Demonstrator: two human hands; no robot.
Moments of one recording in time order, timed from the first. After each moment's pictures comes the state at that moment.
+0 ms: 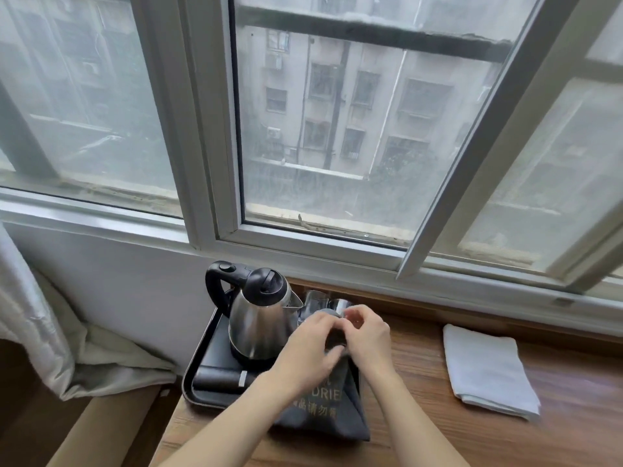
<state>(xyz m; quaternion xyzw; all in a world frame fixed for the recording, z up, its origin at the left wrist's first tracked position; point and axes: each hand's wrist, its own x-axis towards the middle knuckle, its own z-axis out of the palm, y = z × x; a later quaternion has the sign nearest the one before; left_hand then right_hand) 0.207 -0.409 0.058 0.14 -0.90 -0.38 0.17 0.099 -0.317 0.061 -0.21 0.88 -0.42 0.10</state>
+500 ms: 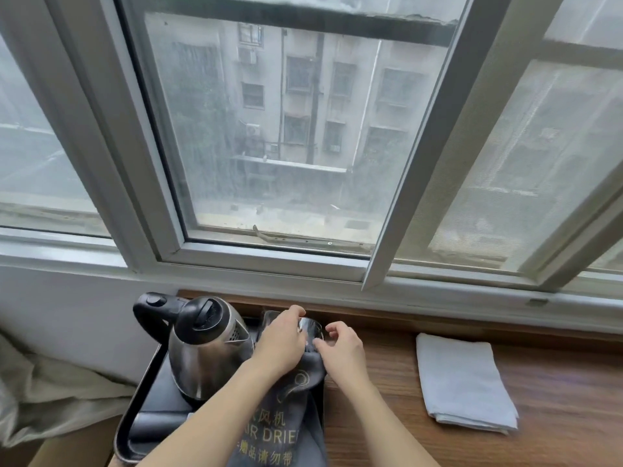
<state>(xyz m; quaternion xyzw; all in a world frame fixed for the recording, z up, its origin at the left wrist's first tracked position) 0.104 -0.430 0.037 0.28 -0.89 -0.35 0.06 0.032 -0.311 0.026 -0.17 0.90 -0.36 0.19</state>
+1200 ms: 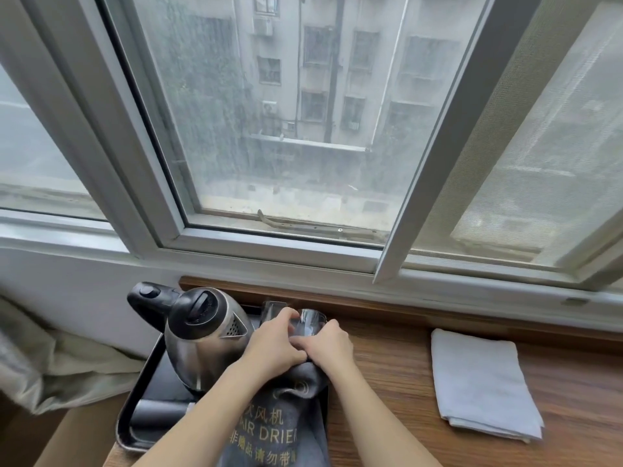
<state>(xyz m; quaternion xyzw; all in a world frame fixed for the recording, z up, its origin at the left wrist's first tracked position) 0.117 -0.443 0.020 0.32 -0.89 -0.34 -0.03 0.026 -0.352 0.016 -0.10 0.91 -0.24 0.33</state>
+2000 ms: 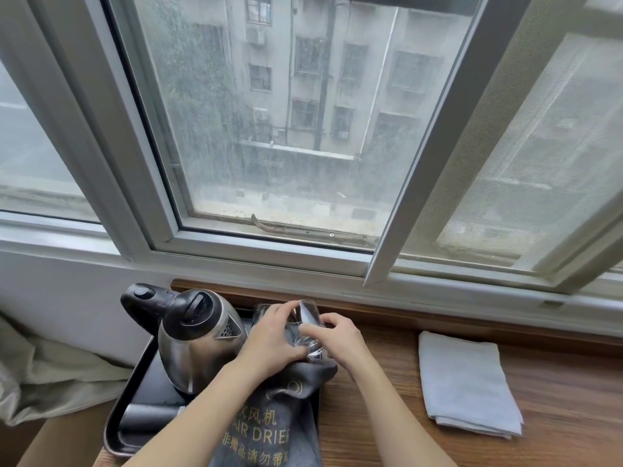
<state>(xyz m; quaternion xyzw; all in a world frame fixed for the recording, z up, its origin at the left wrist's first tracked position) 0.113 -0.444 0.016 0.24 -0.89 -0.38 0.08 0.008 -0.317 0.039 -0.15 0.84 -0.40 0.35</state>
